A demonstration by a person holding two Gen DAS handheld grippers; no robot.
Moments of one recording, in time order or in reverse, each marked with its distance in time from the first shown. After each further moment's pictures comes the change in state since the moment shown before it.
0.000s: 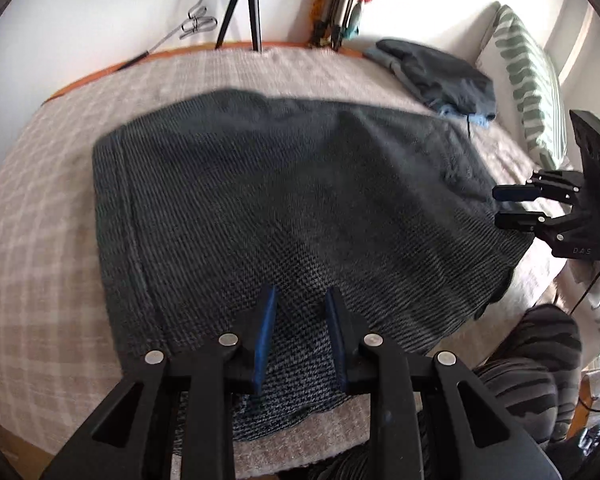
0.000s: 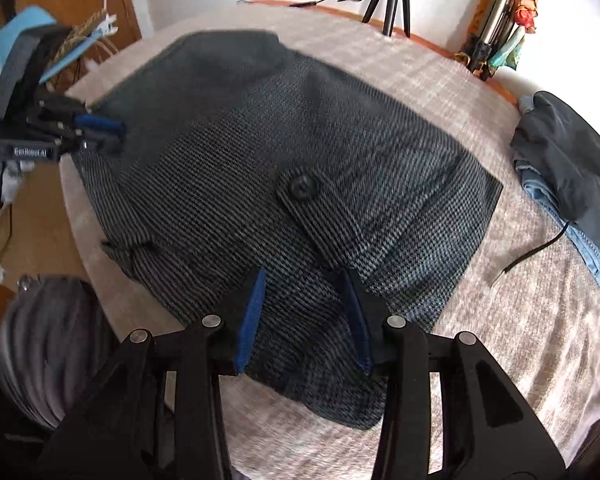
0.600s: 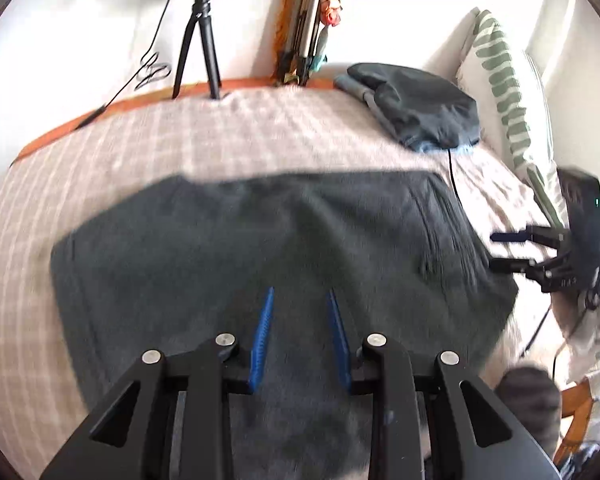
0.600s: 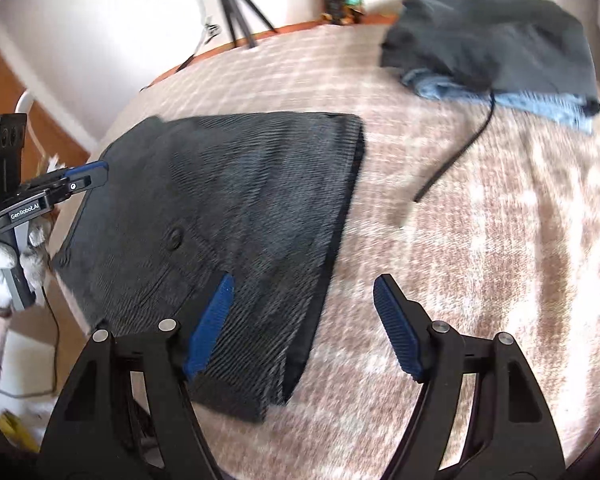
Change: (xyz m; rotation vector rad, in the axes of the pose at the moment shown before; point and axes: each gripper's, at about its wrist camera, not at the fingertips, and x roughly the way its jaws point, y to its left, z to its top) left arm 0.013 -0.031 0.087 0.062 -0.089 -0.052; right arm -0.013 -0.107 -0.033 0.546 -0.079 0.085
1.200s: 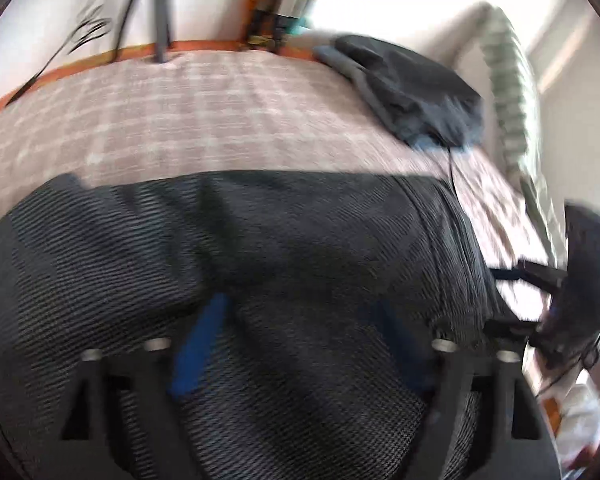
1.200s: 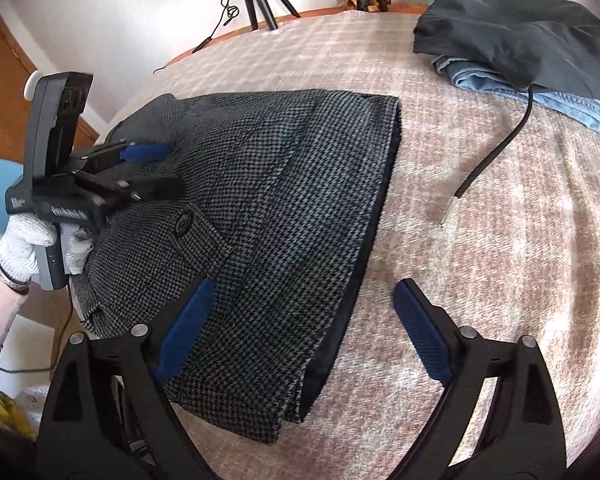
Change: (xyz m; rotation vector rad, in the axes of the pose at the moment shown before) left arm 0.090 -0.010 0.024 0.007 0.078 -0.150; right arm 0.025 0.017 0.003 -0.084 0.035 0.033
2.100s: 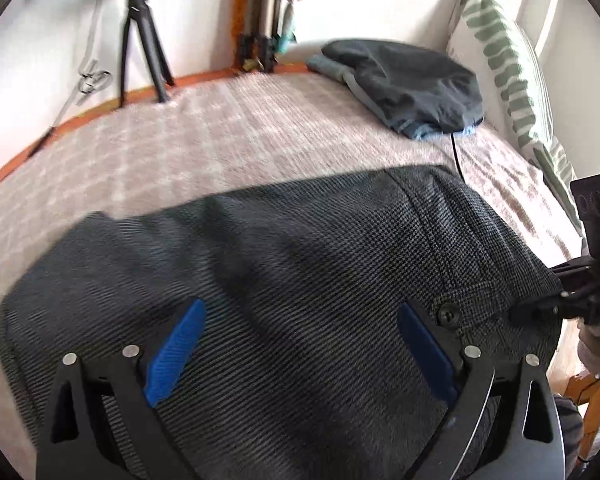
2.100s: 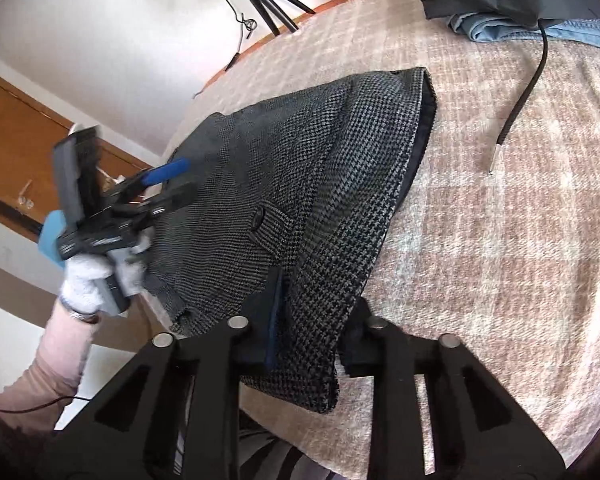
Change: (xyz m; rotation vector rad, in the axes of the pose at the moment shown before) left arm -0.029 -0.017 -0.007 0.084 -0.066 0.138; right arm -0.016 -0.006 -0.019 0.199 0.011 0.268
